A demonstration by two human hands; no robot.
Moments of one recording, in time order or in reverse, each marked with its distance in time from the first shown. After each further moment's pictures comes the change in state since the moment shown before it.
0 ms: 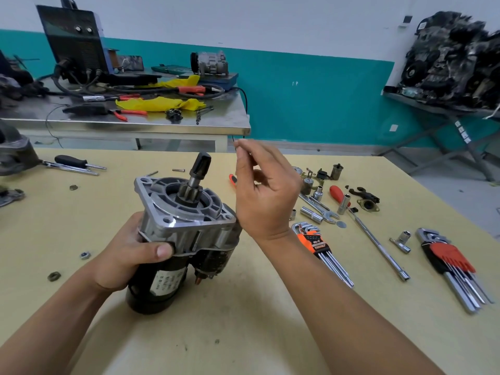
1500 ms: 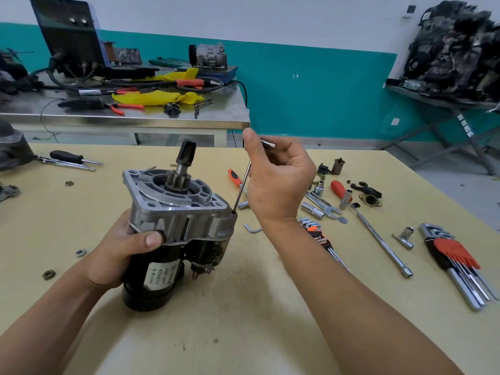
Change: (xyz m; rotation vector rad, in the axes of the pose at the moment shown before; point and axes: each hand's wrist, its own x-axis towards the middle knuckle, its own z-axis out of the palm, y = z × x) left_hand -0.001 -0.002 0.001 -0.032 0.069 -0.012; right_hand 0.011 0.001 0.001 0.241 0.210 0.574
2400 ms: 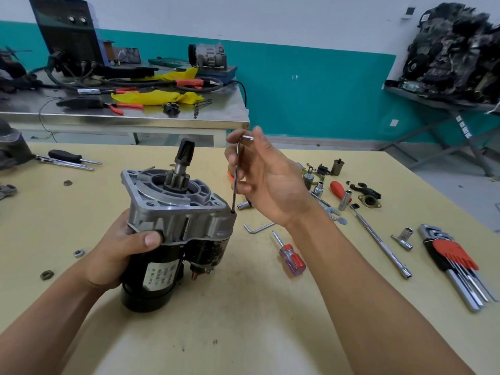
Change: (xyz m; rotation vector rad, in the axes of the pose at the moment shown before) left_hand 0.000 -0.001 -0.003 -0.012 0.013 -0.023; right_hand 0.027 -0.004 -0.018 0.359 -0.881 0.667
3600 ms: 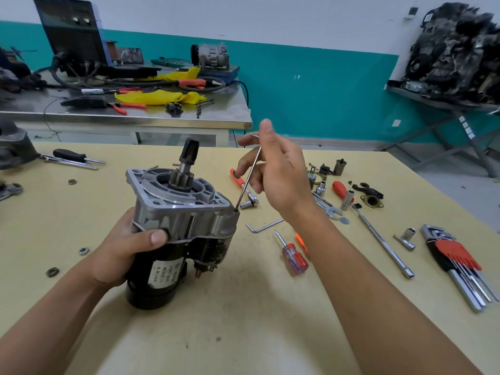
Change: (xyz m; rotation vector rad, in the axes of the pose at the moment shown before) left_hand -0.001 -0.002 -0.003 0.018 -0.013 -0.002; right_hand -0.009 -0.009 0.018 -0.510 0.396 -0.193
